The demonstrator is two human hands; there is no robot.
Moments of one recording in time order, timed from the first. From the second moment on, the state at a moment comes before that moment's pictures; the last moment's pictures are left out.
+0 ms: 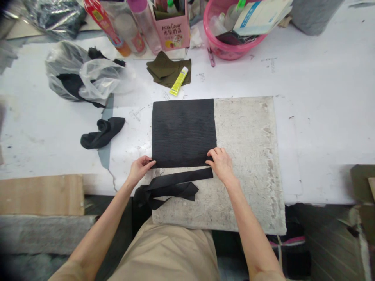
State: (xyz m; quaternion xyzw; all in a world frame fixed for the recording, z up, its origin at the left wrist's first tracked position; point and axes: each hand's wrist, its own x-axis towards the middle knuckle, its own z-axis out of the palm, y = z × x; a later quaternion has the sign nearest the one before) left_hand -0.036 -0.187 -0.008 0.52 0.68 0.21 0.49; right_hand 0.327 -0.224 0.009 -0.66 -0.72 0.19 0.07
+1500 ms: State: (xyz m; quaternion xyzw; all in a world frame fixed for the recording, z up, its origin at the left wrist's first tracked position) left_hand -0.036 -0.223 0.038 0.72 0.52 0.06 0.46; right_hand 0.184 -0.257 0.030 -0.50 -0.76 0.38 0.18
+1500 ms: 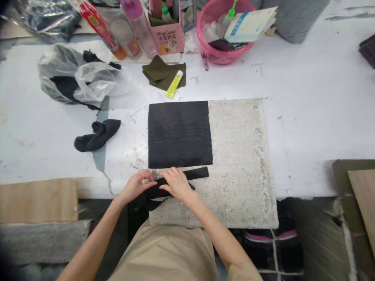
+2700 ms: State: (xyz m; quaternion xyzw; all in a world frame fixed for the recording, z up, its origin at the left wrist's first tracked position) left_hand -0.030 -0.195 0.000 0.46 0.69 0.22 0.51; right_hand 0.331 -0.257 -0.001 -0.81 -0.50 0.28 0.14
